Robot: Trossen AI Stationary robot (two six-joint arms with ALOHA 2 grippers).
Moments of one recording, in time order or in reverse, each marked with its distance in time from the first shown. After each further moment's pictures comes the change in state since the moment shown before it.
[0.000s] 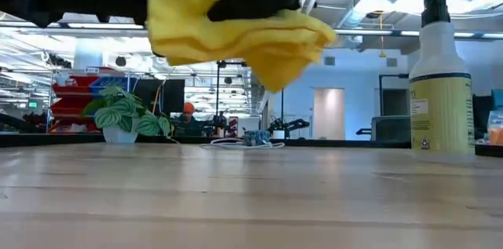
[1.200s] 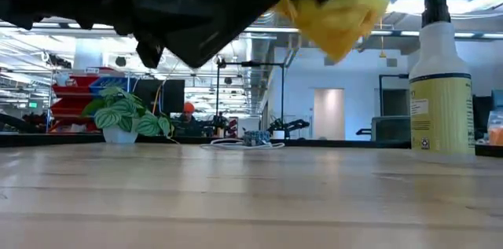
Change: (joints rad) left arm -0.037 -0.002 0.002 -0.197 0.009 -0.053; right arm 0.095 -0.179 0.018 -0.328 0.474 0.058
